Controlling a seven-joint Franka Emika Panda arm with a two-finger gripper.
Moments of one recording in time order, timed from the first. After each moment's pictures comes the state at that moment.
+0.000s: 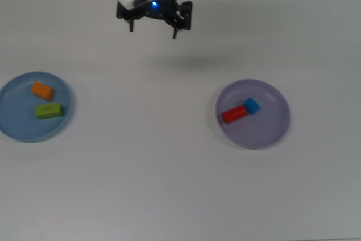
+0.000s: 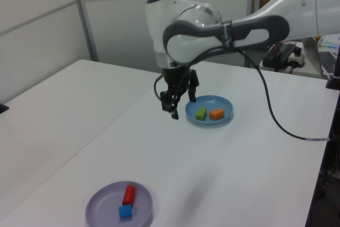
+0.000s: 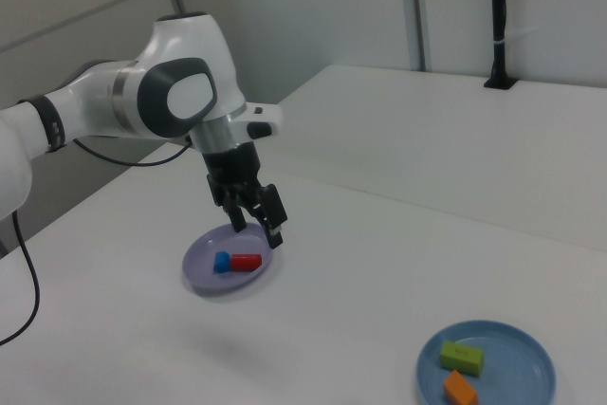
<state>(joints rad) 0.02 0.13 0.06 -1.64 -0.09 1.70 0.23</state>
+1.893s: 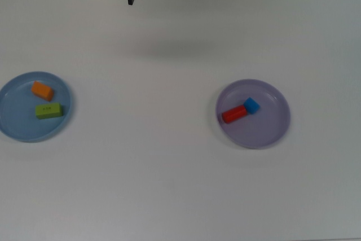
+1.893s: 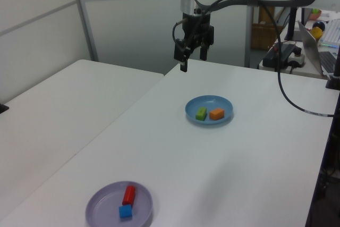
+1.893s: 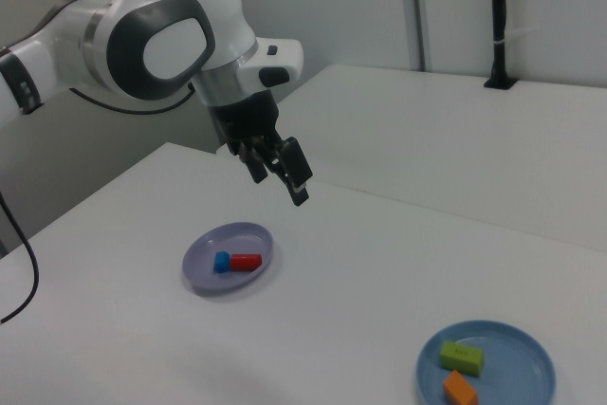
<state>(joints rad) 0.02 0.02 -0.10 -1.55 -0.02 1.69 0.12</state>
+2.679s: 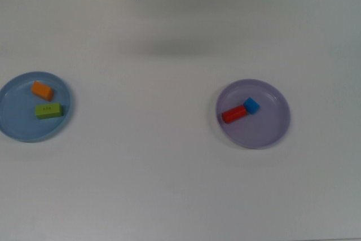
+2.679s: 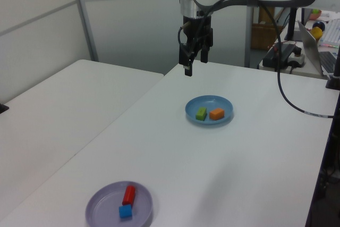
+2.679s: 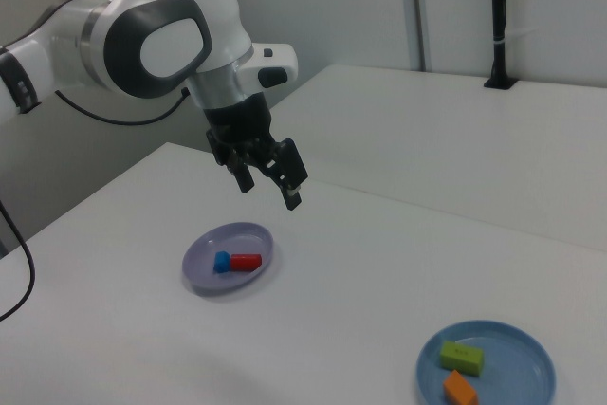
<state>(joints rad) 0.02 0.02 -0.08 -1.54 -0.02 1.64 -0.01</state>
